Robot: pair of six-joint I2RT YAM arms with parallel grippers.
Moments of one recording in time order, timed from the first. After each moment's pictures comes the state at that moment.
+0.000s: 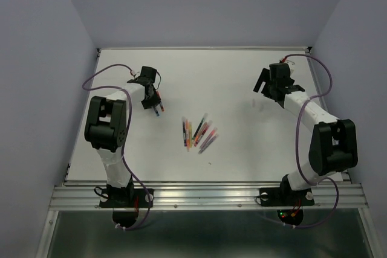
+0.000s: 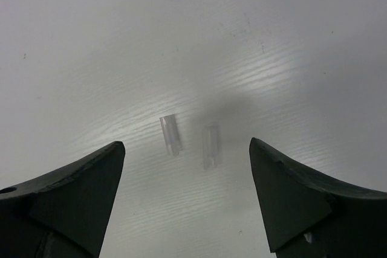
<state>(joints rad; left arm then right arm) -0.21 1.88 1.23 -0.43 -0.20 -0.61 0.14 1.57 1.08 -0.26 0.30 0.47</state>
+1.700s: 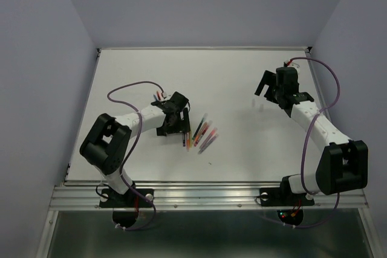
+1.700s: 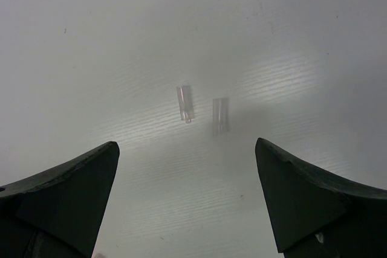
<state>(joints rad) -0.62 1.64 0.97 -0.53 -0.18 -0.70 0.14 1.37 1.00 -0.31 0.22 0.47</state>
